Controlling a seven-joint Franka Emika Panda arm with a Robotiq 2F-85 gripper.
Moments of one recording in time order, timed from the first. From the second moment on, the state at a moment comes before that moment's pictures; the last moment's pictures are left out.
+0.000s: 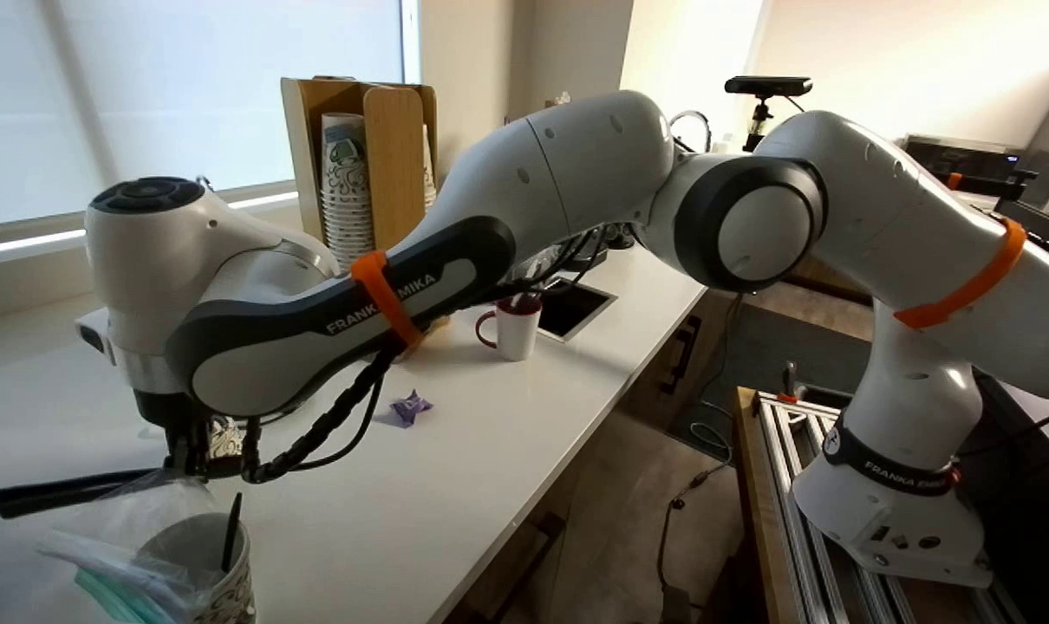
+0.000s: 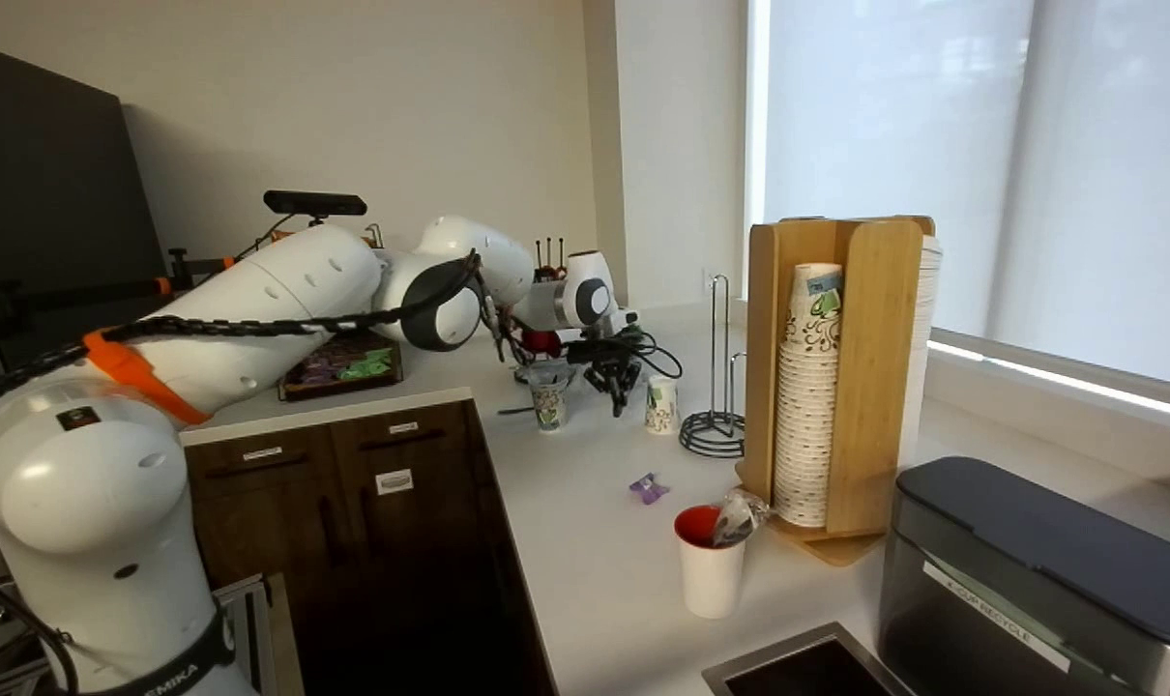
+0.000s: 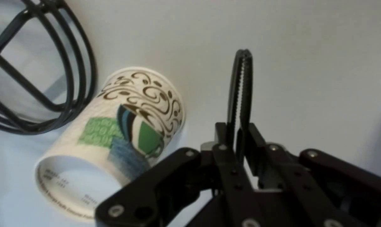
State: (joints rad) arm 0.29 1.09 0.18 -0.91 -0.35 2.19 -0.19
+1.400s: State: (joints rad) arm 0.49 0.73 -0.37 -1.41 -0.61 3.25 0.34
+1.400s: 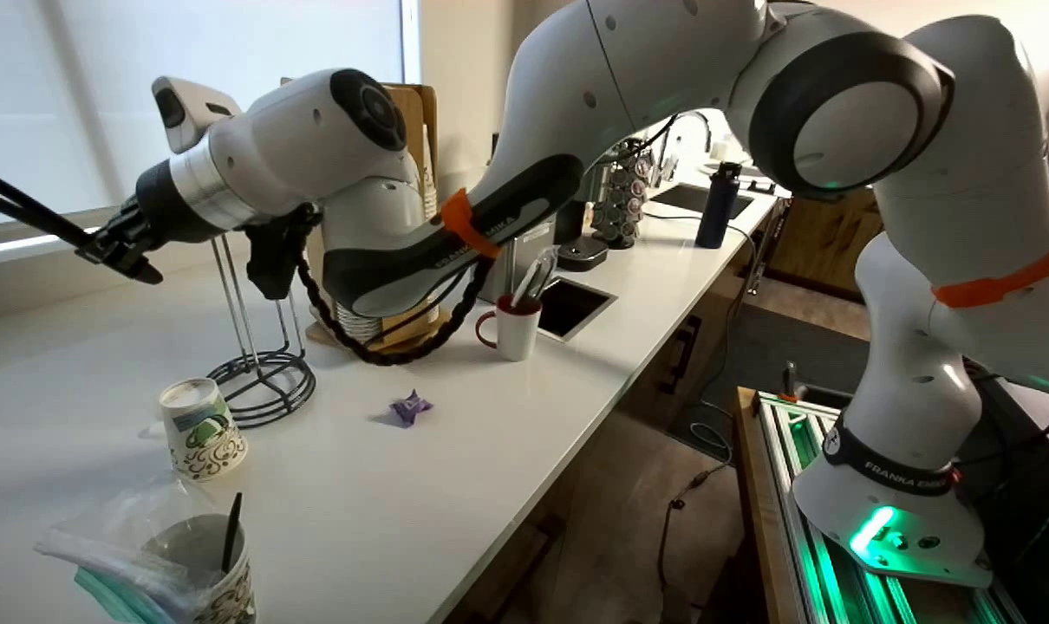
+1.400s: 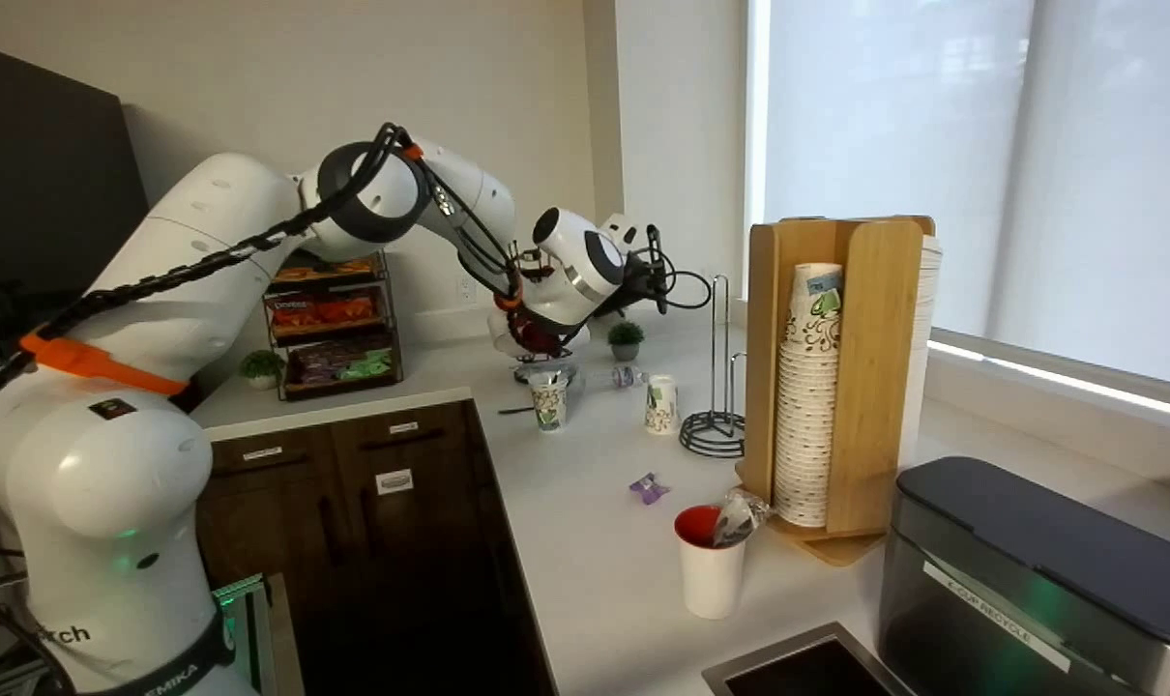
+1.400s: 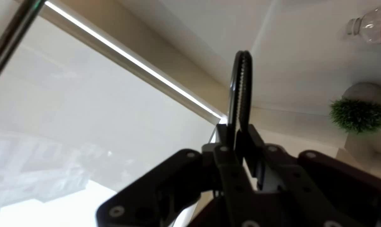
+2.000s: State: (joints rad) arm 0.87 0.71 -0.92 -1.53 -0.43 3.32 0.57
